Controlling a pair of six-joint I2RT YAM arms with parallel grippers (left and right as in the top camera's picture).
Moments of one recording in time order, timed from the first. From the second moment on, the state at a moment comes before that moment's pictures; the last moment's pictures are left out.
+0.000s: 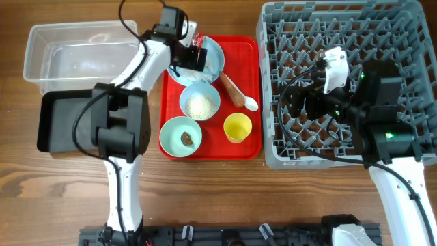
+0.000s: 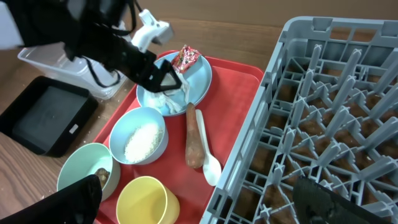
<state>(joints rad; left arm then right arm) -0.23 2.32 1.82 -0.63 0.13 0.02 0.05 1.12 1.02 -0.55 -0.51 -0.06</state>
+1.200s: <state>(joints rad) 0.16 2.14 1.85 -0.72 -0.21 -0.37 0.05 1.12 1.02 -0.53 -0.51 -0.06</state>
